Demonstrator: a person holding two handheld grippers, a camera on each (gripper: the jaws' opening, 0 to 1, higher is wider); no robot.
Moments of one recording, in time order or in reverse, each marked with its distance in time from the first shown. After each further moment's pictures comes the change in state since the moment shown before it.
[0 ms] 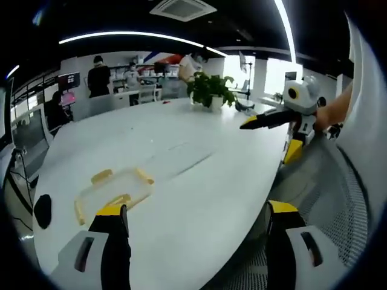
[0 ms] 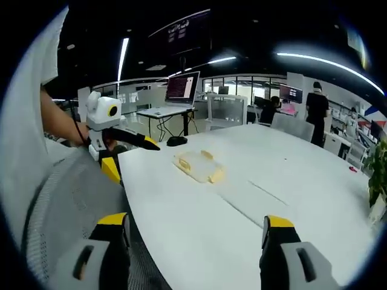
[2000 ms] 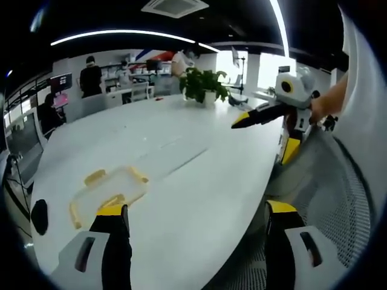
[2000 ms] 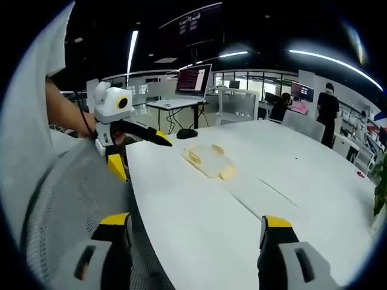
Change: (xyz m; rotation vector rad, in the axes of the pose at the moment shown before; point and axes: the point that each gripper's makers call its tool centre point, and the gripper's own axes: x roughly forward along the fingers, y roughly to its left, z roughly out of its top) left arm 0.008 -0.006 -0.006 0.039 0.032 -0.044; right arm 0.010 0.010 -0.007 -0.035 0.057 0.061
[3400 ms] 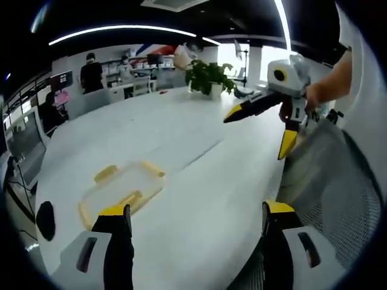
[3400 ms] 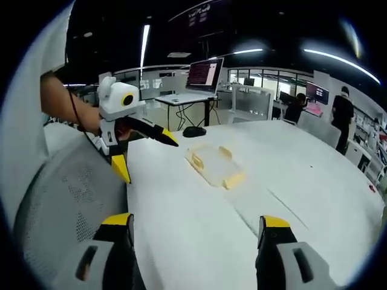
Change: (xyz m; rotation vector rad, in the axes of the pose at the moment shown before) left arm 0.005 0.041 -0.010 0.011 0.053 0.023; right arm 0.049 -0.018 0.018 -0.055 0.038 0.098
